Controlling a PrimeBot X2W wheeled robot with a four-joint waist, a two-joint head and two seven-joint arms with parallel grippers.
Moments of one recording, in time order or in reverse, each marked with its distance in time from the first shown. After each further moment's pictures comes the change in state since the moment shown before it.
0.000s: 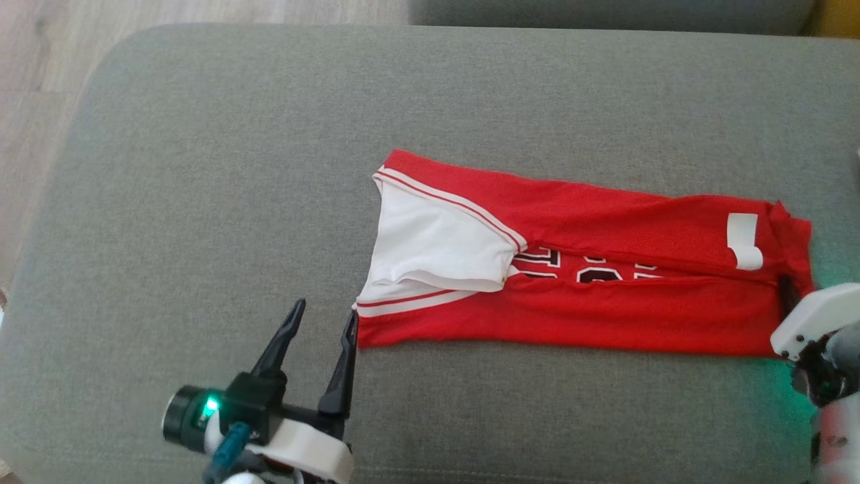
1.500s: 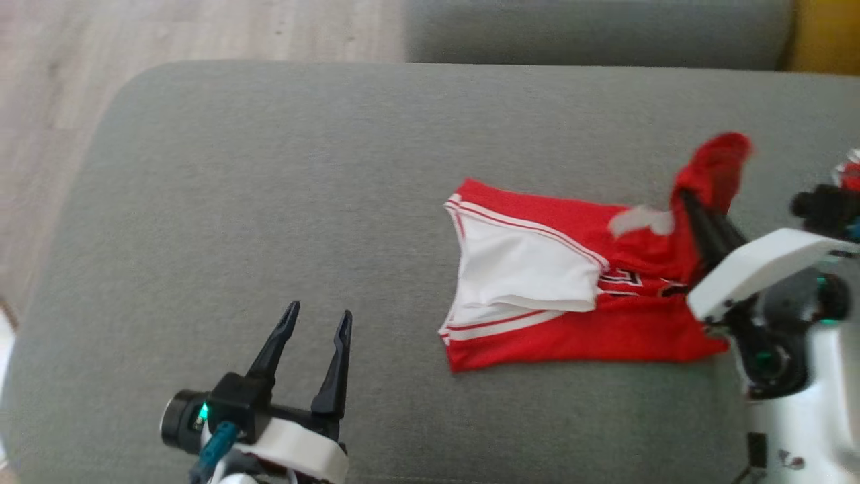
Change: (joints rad) left arm 0.028 -0.109 0.149 0.036 0.059 -0.149 0.000; right arm 0.140 0.089 0.348 -0.626 0.357 0.000 0.157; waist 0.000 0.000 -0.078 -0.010
